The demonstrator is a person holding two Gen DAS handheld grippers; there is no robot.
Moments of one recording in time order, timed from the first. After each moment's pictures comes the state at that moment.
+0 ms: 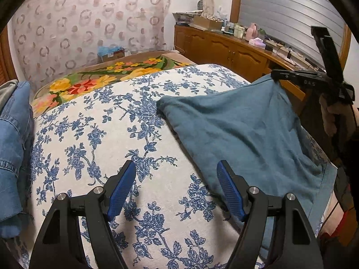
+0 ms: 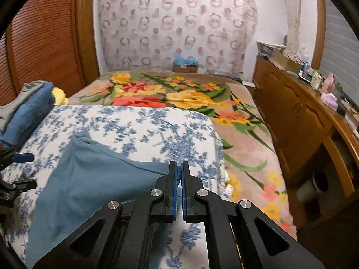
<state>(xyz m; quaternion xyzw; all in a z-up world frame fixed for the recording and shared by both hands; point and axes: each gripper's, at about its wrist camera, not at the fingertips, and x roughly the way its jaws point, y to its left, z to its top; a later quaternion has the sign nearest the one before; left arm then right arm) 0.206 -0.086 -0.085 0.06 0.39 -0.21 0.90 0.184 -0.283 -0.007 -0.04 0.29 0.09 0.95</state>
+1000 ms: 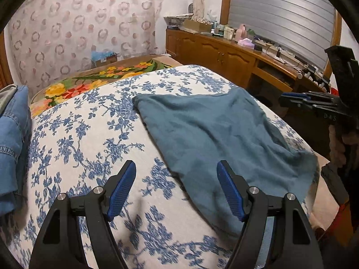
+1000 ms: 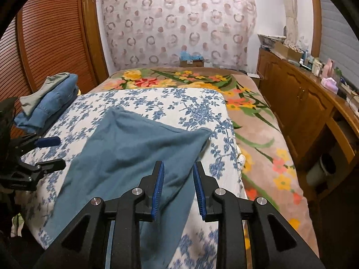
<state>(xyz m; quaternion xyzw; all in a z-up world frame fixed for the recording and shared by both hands) 0.152 -0.109 -0.073 0.06 0.38 -0.23 0.90 0.084 -0.290 -0.008 -0.01 0.29 0.12 0.95</state>
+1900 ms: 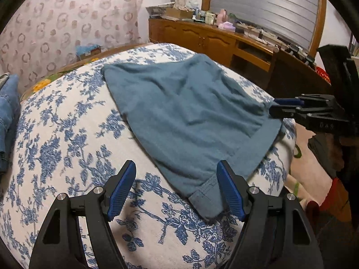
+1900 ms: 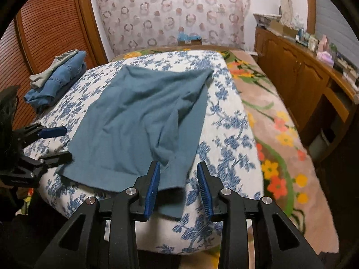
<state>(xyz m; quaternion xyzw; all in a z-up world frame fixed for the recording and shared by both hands) 0.084 -0.135 -0.098 0.09 0.41 -0.26 0.87 0.020 -0.292 -0.042 0.02 0.35 0.12 0.93</state>
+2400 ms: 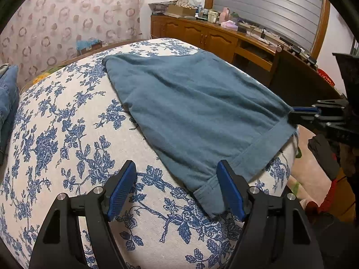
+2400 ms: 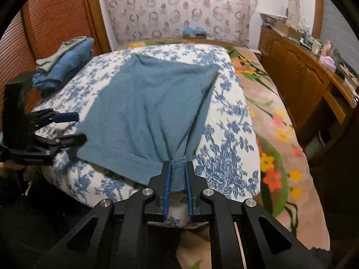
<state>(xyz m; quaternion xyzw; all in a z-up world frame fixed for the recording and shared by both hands) 0.084 -0.129 -0.108 0.07 0.42 -0.26 0.87 -0.006 -0.284 -0.042 -0.02 0.37 0.11 0.92</state>
